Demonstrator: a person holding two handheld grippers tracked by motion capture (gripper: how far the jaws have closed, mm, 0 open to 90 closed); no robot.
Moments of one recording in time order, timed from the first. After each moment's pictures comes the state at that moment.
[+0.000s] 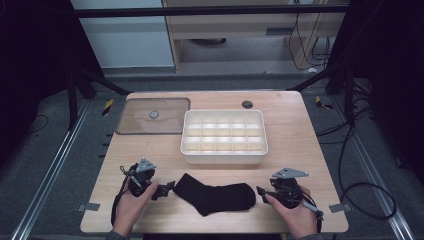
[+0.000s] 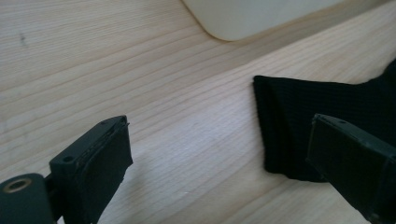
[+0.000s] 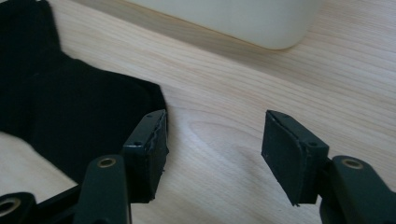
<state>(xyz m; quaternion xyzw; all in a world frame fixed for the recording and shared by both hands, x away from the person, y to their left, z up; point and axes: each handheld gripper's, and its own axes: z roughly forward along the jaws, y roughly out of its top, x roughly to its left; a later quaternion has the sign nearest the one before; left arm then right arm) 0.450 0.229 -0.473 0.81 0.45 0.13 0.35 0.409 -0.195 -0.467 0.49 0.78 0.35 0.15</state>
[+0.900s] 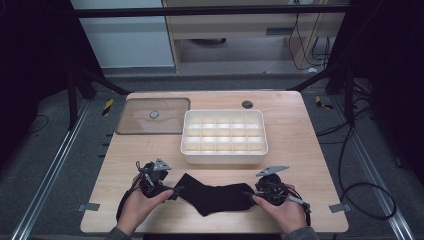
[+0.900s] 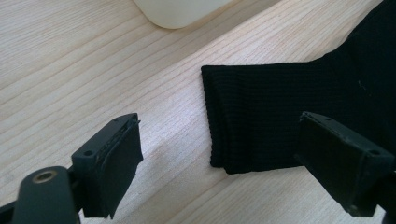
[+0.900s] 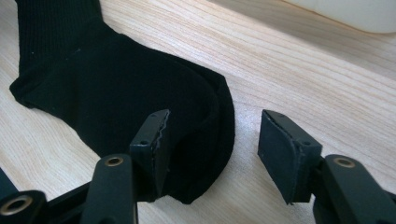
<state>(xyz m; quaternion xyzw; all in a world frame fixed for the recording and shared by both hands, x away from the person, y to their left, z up) 0.448 0.197 -0.458 0.85 0.41 0.11 0.30 0.423 -0.163 -0.474 0.47 0.82 0.32 0.07</state>
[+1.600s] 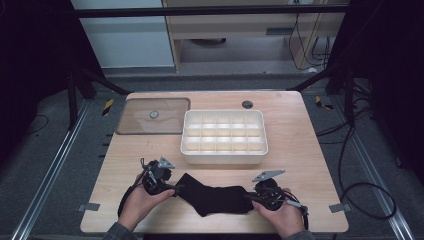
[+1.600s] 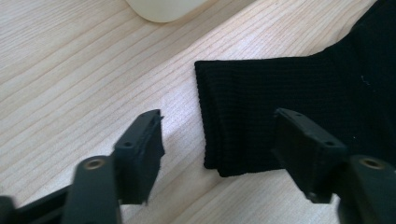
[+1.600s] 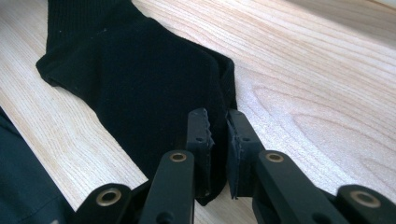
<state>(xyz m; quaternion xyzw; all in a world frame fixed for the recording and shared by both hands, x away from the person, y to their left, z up) 0.459 0.191 -0.459 0.87 0.40 0.09 0.27 0.413 -0.155 -0.478 0.44 0.84 0.32 0.05</state>
